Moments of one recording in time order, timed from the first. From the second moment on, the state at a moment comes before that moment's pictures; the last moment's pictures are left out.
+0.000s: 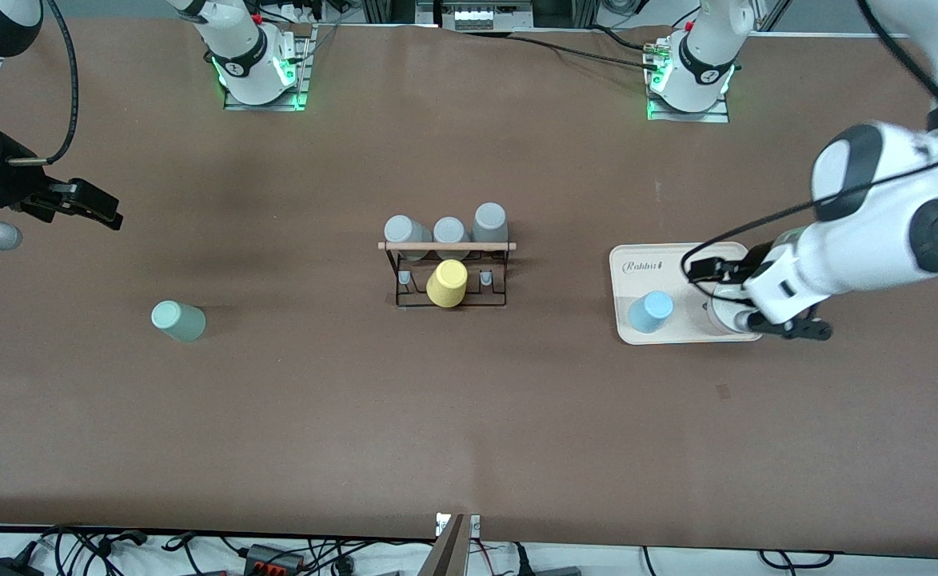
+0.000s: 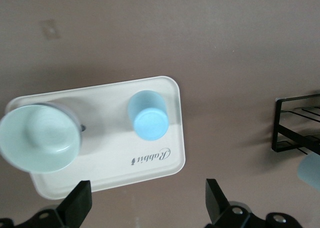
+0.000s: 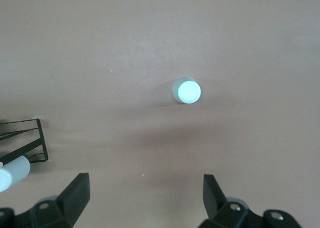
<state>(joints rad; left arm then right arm) 0.10 0.40 -0.29 -1.62 -0.10 1.80 -0.07 0.00 0.08 0.05 -1.55 -0.02 1.61 0.15</state>
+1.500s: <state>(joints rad) 0.03 0.55 -0.28 -1.79 0.09 2.16 -0.10 0.01 0.08 0.05 -1.55 -0.02 1.61 0.16</state>
